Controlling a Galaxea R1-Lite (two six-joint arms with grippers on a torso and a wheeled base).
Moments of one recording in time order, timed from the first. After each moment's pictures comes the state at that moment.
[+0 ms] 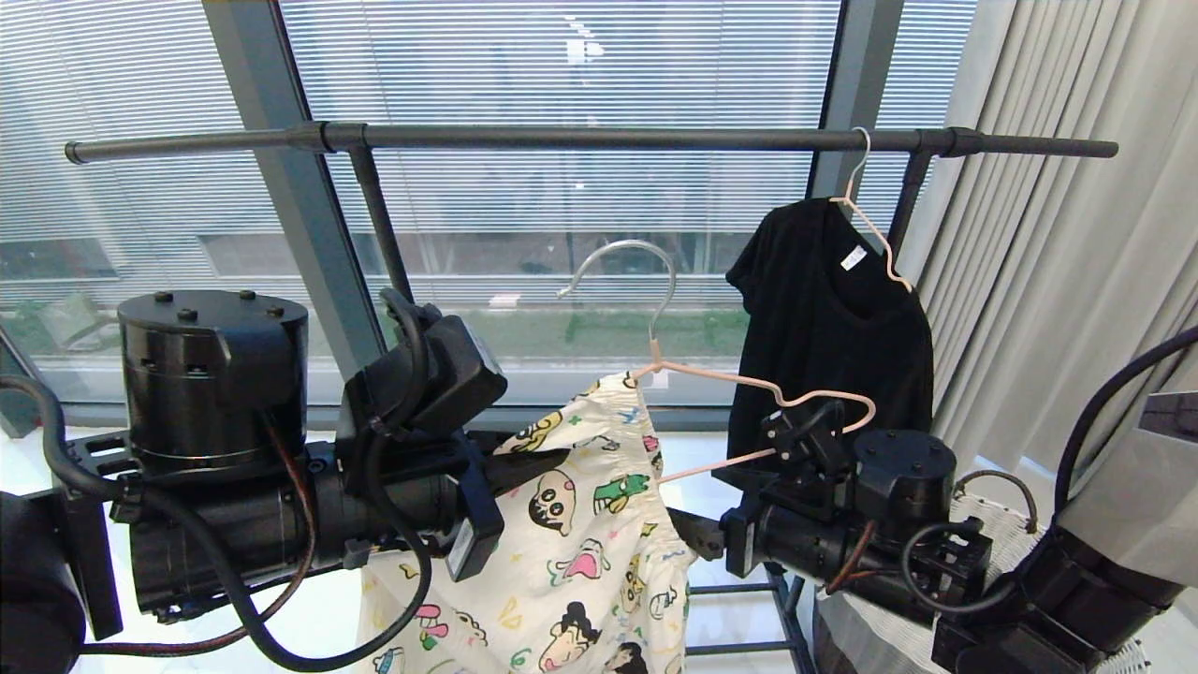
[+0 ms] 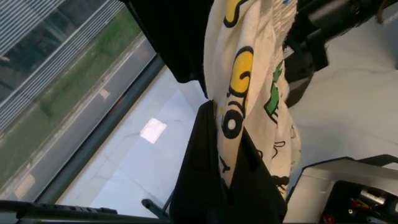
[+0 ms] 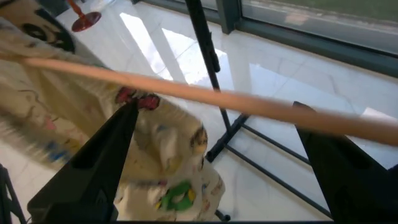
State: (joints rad) left arm -0.57 1.46 -0.70 -0.41 -0.33 0.46; right arm 0.74 2.04 -0.56 -1.28 0.24 0.28
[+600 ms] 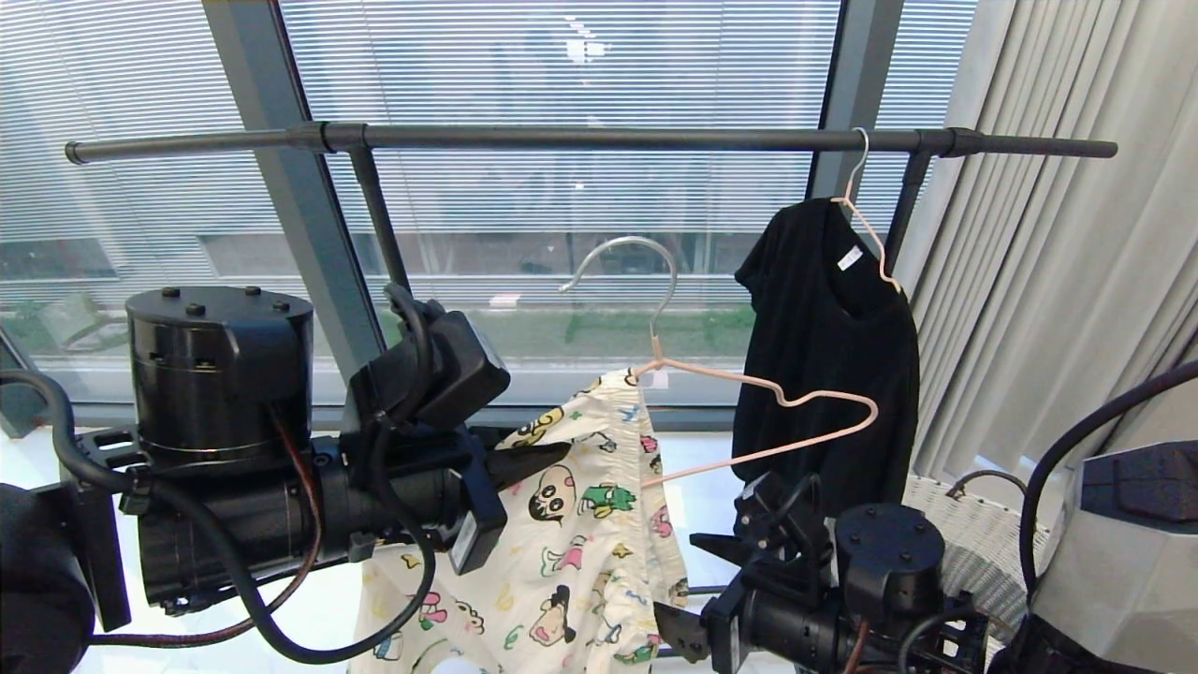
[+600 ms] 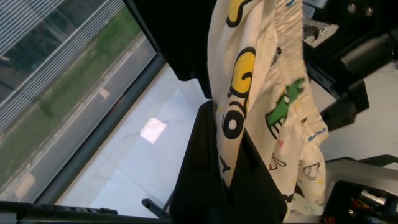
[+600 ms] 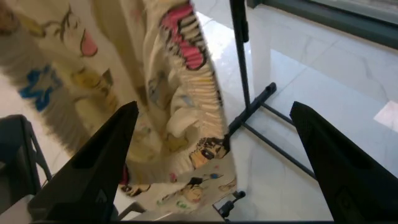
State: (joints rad) left arm -0.57 1.47 -0.71 -0.41 -0.33 0.46; right arm 0.89 2.09 -0.43 -1.40 0.17 0.27
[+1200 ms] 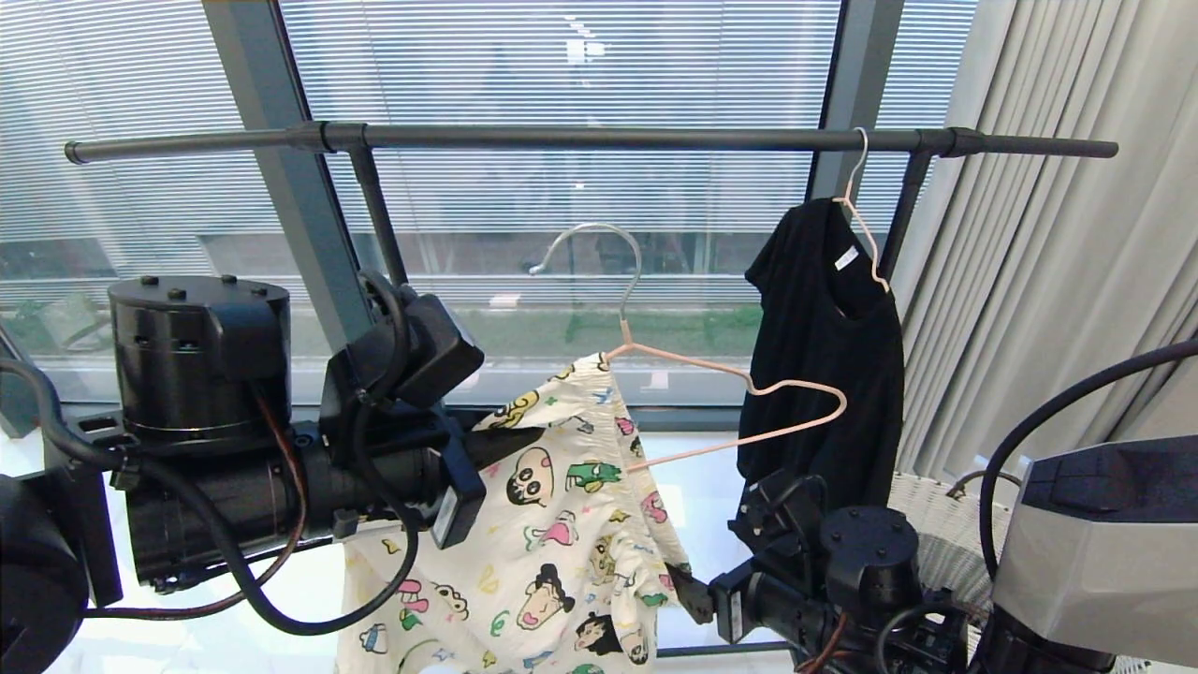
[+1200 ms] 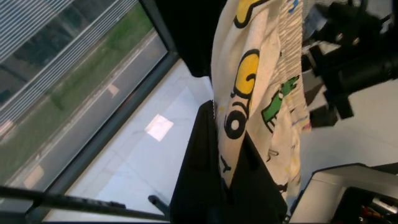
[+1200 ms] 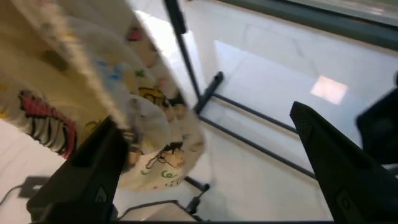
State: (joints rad) left arm -0.49 1.47 -0.71 -0.41 -0.33 0.46; right arm 0.83 2.15 -0.43 -1.40 -0.05 0.23
